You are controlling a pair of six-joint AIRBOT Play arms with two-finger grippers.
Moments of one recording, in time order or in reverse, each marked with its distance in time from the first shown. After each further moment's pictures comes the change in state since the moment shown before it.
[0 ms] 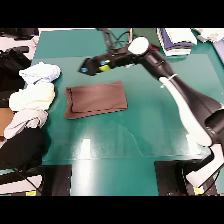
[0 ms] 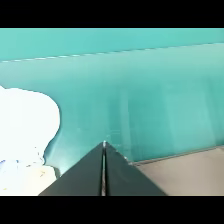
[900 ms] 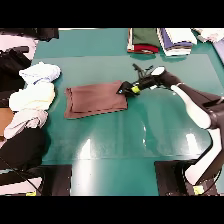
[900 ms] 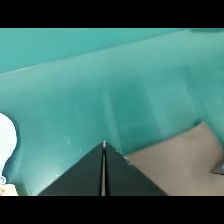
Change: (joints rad) left arm -0.150 -0.017 0.000 -0.016 0.029 0.027; right arm -0.263 -0.147 -0.387 0.079 0.057 0.087
